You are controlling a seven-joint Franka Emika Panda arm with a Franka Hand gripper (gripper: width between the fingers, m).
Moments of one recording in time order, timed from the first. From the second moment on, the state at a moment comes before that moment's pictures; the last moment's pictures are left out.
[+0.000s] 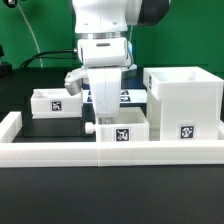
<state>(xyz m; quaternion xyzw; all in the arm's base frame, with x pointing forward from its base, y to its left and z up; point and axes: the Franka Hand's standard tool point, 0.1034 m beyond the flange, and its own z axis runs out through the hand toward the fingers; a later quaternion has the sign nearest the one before) 0.534 -0.039 0.012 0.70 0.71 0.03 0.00</state>
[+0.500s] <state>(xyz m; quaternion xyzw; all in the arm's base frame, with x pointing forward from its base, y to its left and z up) 0.539 -0.013 0.012 0.69 0.72 0.02 0.01</state>
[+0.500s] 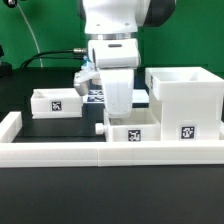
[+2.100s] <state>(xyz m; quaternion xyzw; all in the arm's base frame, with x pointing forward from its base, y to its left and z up) 0.537 -0.006 0.010 0.77 0.64 0.02 0.01</state>
